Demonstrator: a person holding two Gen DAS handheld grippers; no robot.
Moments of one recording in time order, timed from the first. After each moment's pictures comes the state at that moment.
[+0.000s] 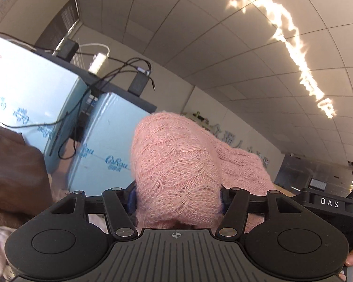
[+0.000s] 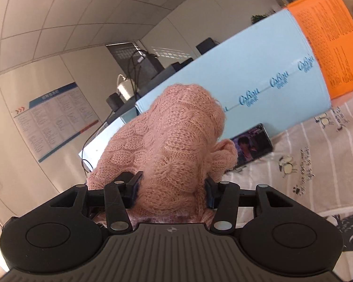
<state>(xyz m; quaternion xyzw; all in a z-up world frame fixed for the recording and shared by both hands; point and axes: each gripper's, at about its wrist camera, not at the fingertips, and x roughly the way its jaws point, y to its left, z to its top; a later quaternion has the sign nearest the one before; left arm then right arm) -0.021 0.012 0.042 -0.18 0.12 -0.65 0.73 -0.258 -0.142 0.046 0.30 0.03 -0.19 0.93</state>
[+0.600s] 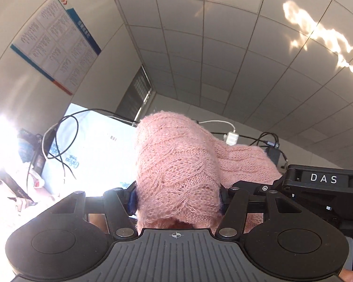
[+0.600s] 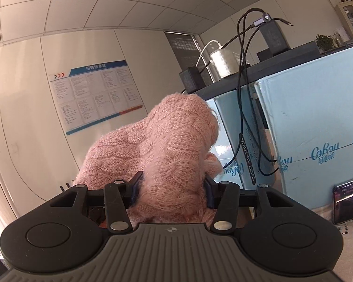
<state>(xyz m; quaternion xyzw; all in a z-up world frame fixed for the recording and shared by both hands) 0.106 0.064 0.026 -0.21 0.02 -0.44 0.87 -0.001 -0.112 0.063 0.21 0.03 -0.10 0.97</state>
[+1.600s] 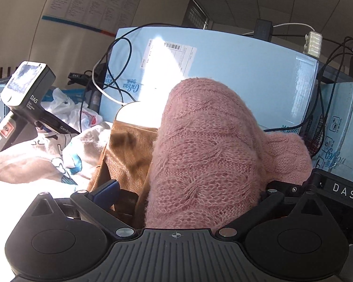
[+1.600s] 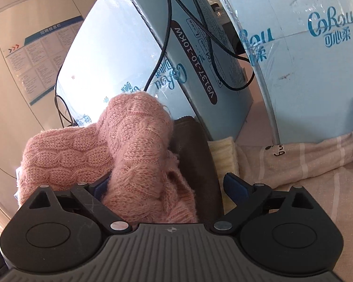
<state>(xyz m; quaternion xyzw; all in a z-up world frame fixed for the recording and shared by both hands) 0.158 0.014 -0.024 -0.07 0.20 -0.29 0.93 0.087 -0.185 -0.052 0.30 0.17 -0.13 0.93</state>
